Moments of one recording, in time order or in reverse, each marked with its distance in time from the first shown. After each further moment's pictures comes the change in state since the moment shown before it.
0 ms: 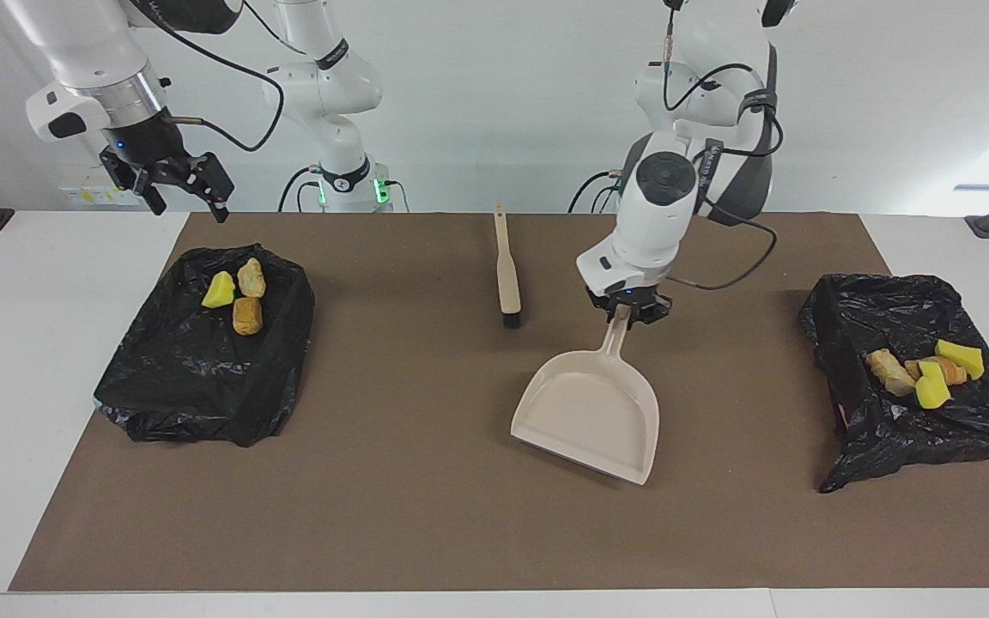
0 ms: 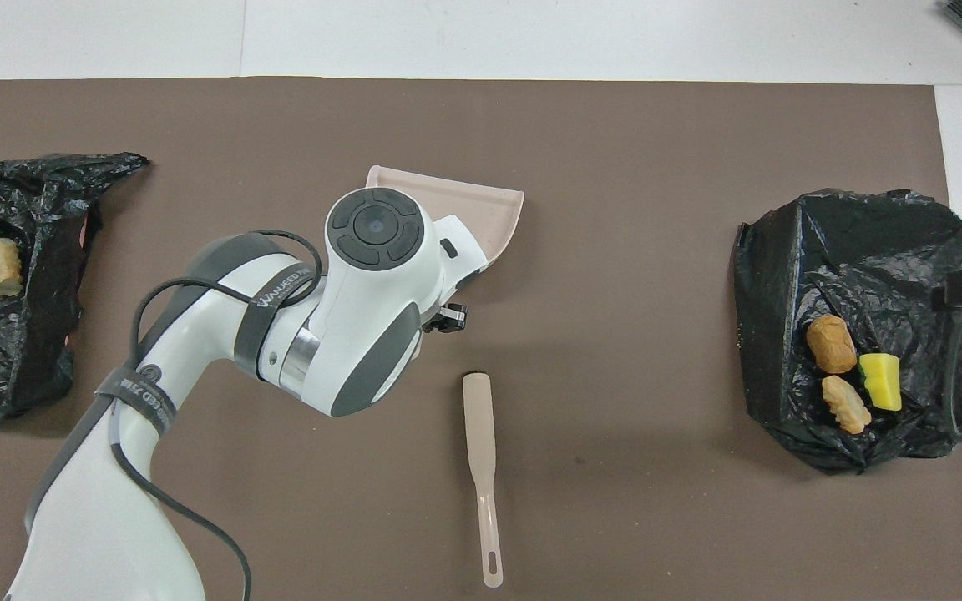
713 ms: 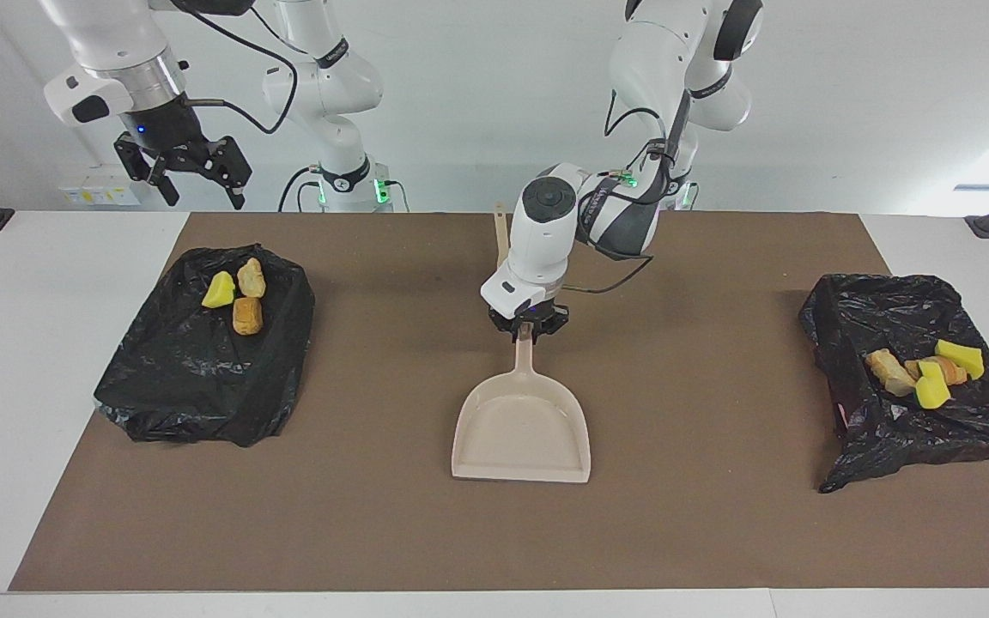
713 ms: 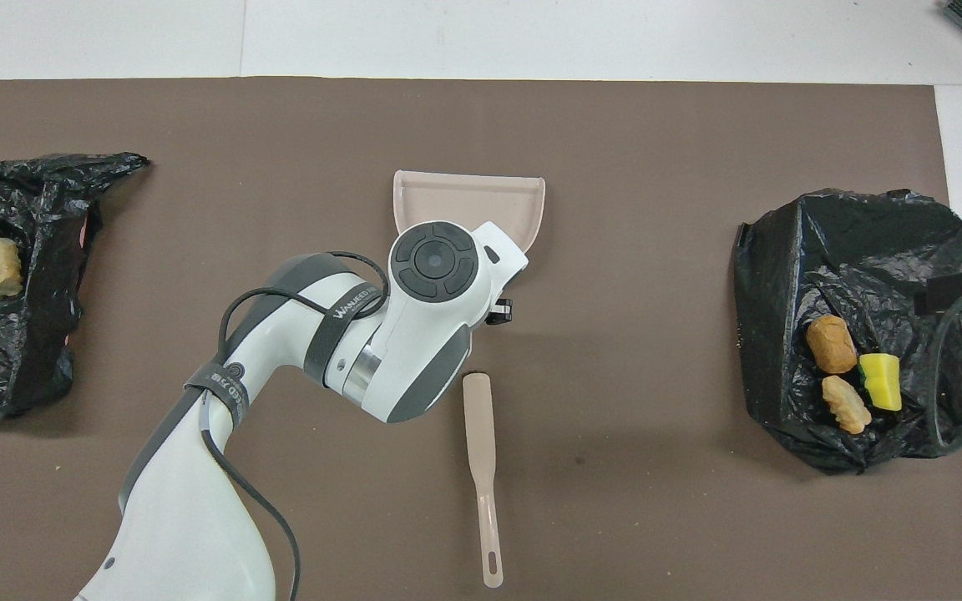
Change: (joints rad) left arm -0.069 0.082 0.019 0.011 -0.012 0.158 -0.197; right arm 0.009 -0.001 0.020 -0.002 -0.008 -0.001 -0.031
